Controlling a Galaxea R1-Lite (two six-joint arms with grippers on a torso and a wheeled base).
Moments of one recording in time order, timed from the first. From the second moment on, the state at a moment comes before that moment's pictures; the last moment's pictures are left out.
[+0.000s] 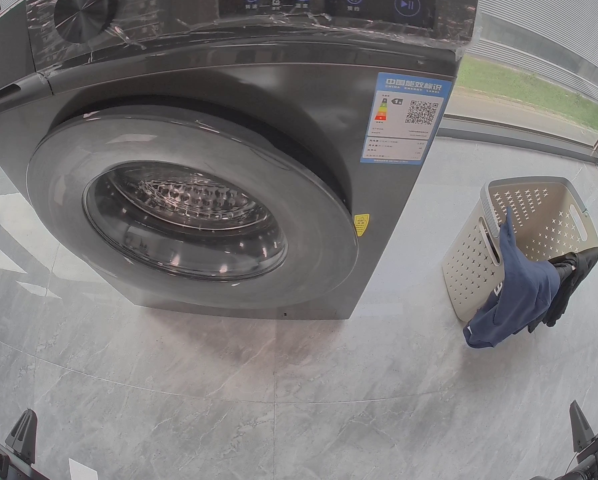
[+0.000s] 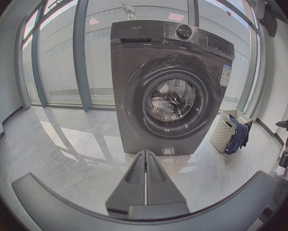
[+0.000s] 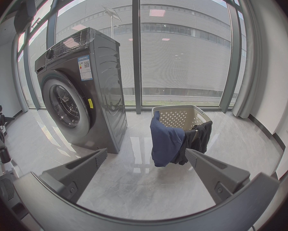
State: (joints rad) left arm 0.00 0.02 -0.02 0.00 0.01 -0.04; right arm 0.01 0.02 -0.02 0.00 0.00 0.00
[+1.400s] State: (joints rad) left arm 0.00 0.02 -0.02 0.00 0.01 -0.04; right arm 0.01 0.02 -0.02 0.00 0.00 0.00
